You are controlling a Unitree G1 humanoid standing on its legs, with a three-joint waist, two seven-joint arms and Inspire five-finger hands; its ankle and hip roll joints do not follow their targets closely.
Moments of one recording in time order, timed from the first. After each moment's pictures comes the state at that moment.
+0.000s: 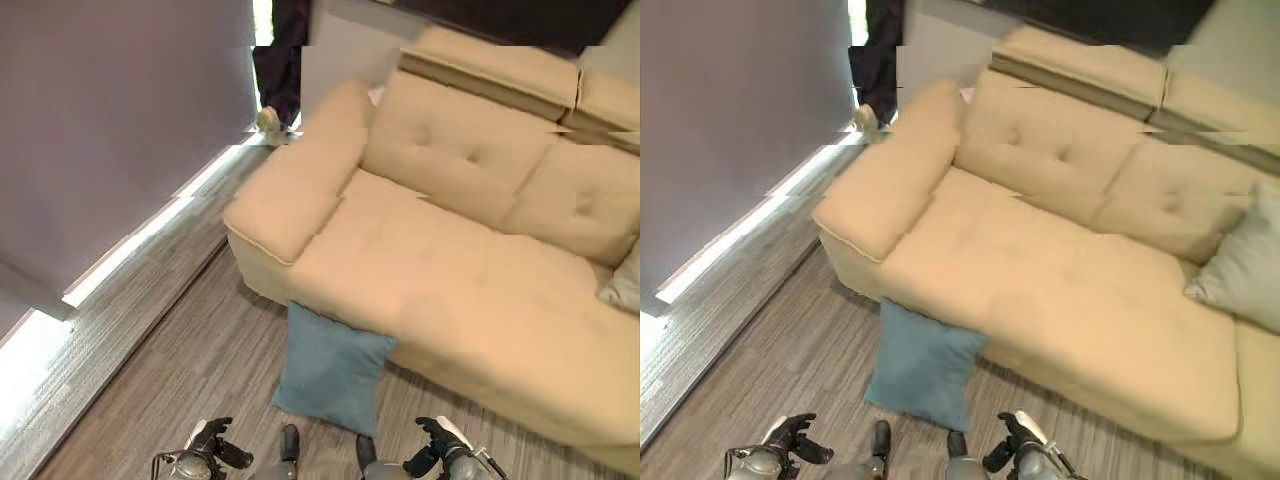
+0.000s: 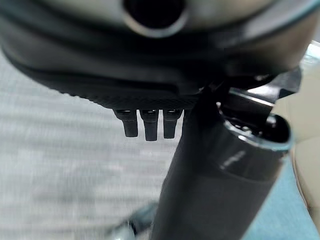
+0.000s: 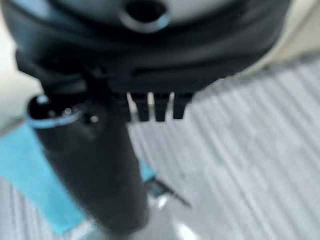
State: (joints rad) left arm -0.11 0.32 -0.26 1.20 -0.04 -0.06 0.11; right arm -0.13 -0.28 0.39 1.14 -0.27 0.01 -0.16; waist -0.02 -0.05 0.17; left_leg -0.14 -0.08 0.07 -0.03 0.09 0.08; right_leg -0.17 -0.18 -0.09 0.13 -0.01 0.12
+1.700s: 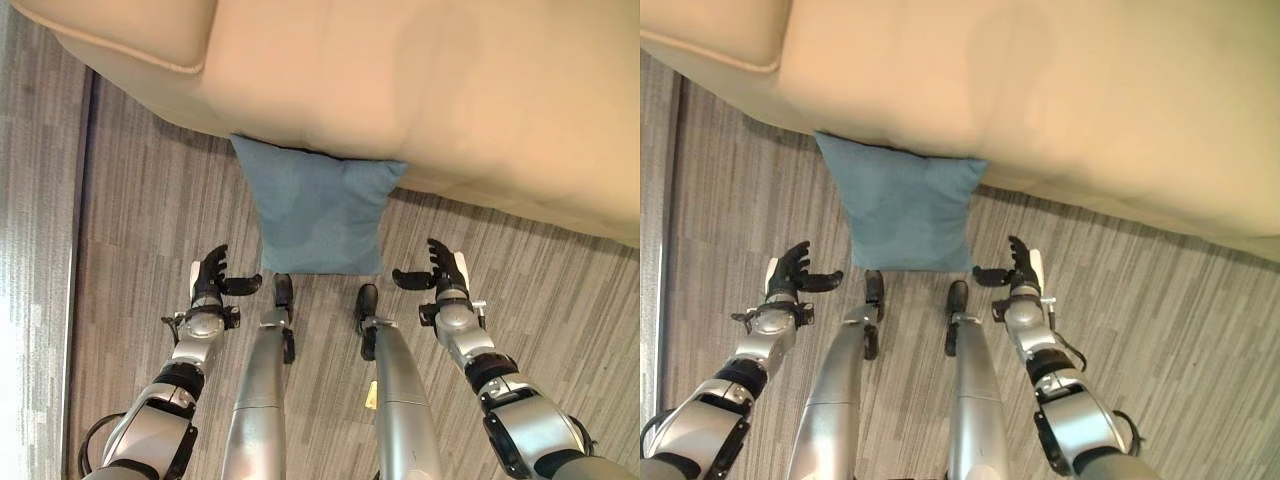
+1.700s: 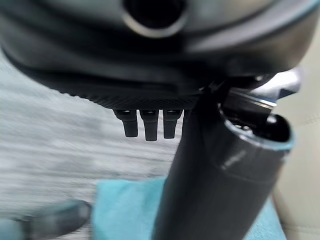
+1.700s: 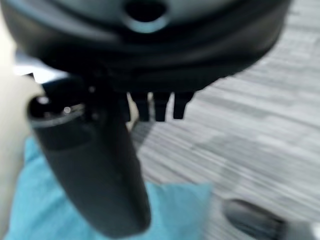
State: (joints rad) left arm -0.65 0.40 -0.26 0.88 -0.43 -0.15 0.33; right arm -0.75 -0.34 0.24 0.92 0.22 -0.07 -0.39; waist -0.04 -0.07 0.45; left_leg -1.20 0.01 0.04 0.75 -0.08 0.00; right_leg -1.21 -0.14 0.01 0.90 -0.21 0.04
